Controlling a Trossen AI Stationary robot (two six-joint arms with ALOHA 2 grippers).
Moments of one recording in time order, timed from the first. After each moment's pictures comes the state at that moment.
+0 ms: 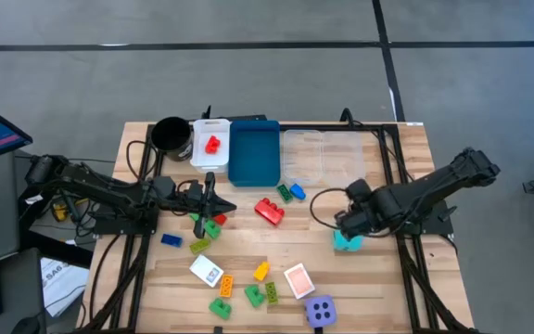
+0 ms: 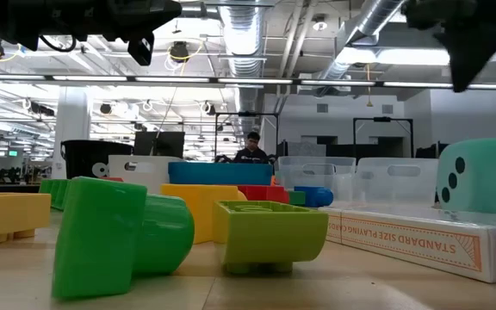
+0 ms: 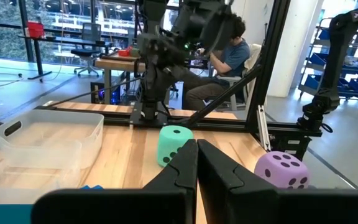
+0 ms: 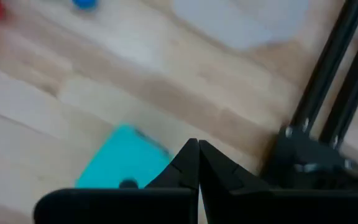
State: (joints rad) left arm -0.13 0.98 0.36 0.64 -0.06 -0.10; right arm 0.40 1.39 1.19 -1.50 0.35 1.49
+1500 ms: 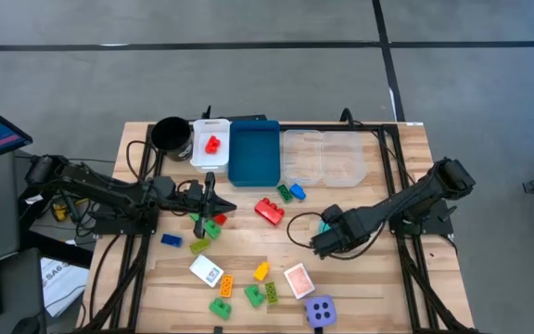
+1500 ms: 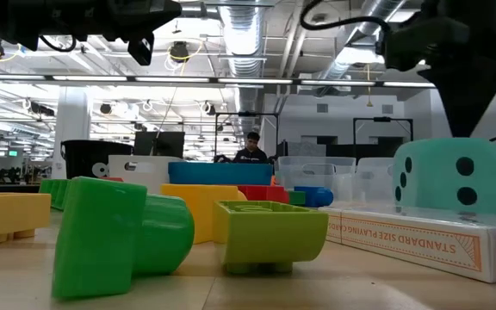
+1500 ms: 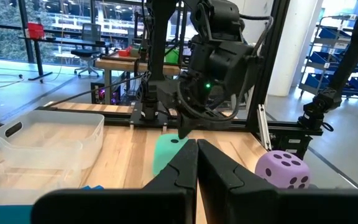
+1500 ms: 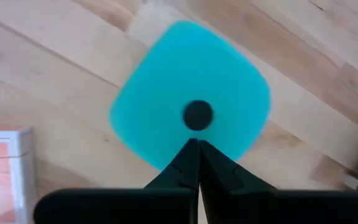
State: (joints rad) left arm -0.13 0.98 0.36 0.64 -0.06 -0.09; right arm 0.42 1.64 1.19 -1.18 0.16 1.45
